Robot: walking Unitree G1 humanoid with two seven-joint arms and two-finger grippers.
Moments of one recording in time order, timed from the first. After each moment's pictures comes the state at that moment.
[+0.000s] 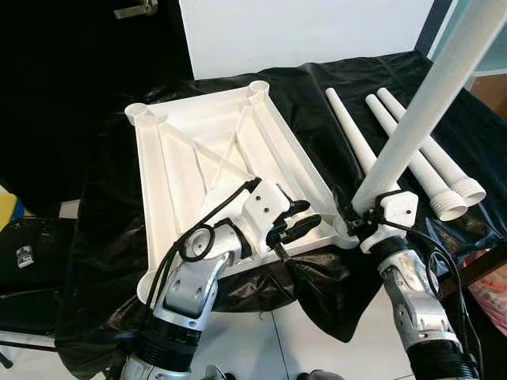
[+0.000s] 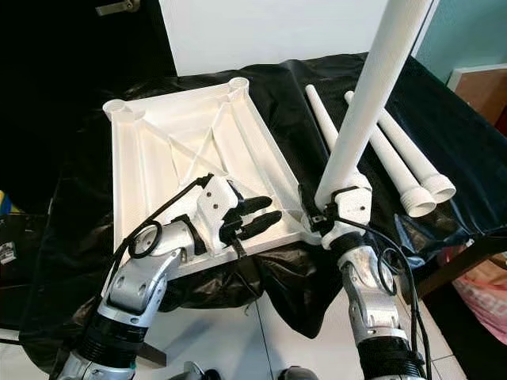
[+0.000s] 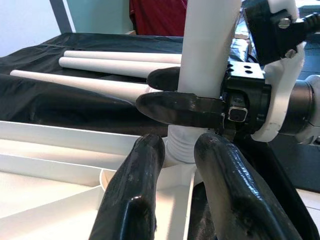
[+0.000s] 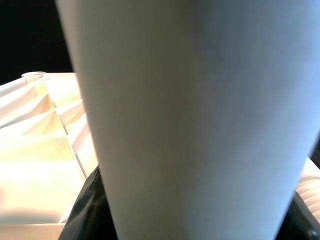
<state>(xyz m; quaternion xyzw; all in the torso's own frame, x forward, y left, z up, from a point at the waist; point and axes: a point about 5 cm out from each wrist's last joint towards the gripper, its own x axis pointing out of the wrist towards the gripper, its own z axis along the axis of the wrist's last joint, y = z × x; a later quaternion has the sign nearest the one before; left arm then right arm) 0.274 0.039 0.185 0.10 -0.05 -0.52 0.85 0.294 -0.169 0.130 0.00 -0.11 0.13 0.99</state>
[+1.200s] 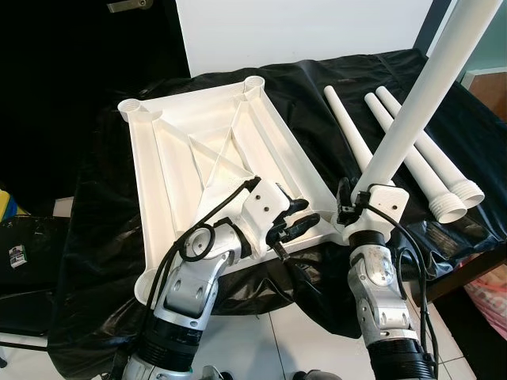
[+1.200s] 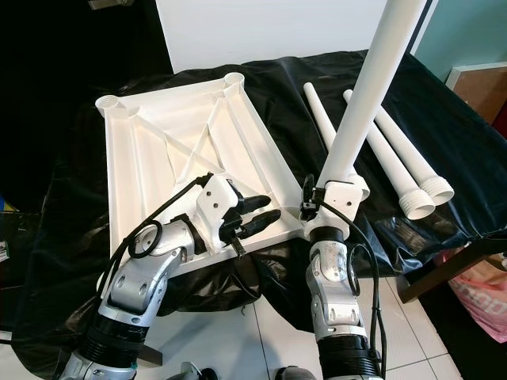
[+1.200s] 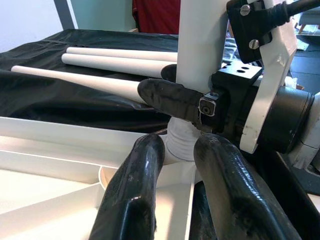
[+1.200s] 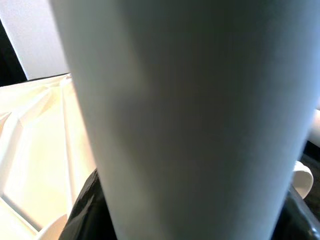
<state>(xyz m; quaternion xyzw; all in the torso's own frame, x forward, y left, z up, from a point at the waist) 0.275 0.041 0.186 0.11 -0.05 -0.51 0.85 0.295 -0.143 0.138 0.07 -0.11 -0.08 0.99</state>
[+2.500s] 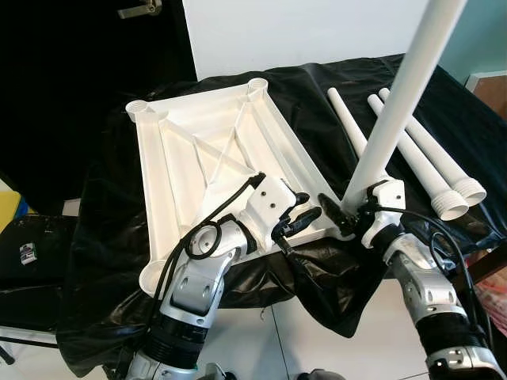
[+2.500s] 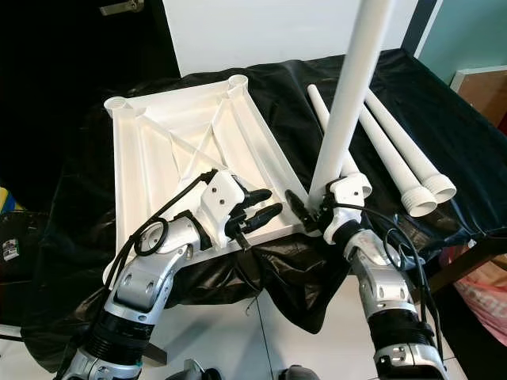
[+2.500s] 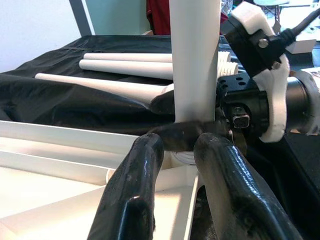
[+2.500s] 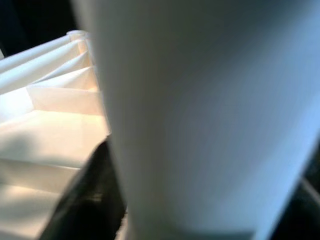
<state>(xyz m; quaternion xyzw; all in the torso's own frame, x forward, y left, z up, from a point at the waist) 0.280 0.034 0.189 0.12 -0.06 -0.47 0.87 0.317 -0.183 0.135 -0.04 -0.06 0.25 0.96</state>
